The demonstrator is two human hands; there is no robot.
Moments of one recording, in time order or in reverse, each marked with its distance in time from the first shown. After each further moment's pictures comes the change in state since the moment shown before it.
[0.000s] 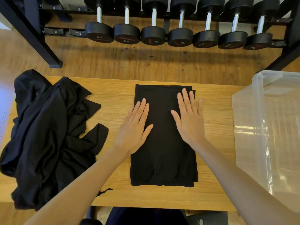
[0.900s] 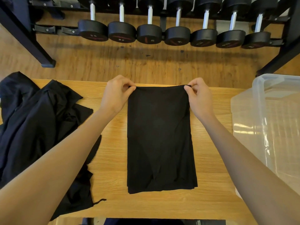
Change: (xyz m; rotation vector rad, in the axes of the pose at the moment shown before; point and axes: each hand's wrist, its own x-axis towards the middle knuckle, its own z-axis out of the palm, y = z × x) left_hand 0.102 -0.048 -0.060 -0.484 0.277 -0.165; right_hand 0.075 0.024 -0.044 0.743 0.066 0.357
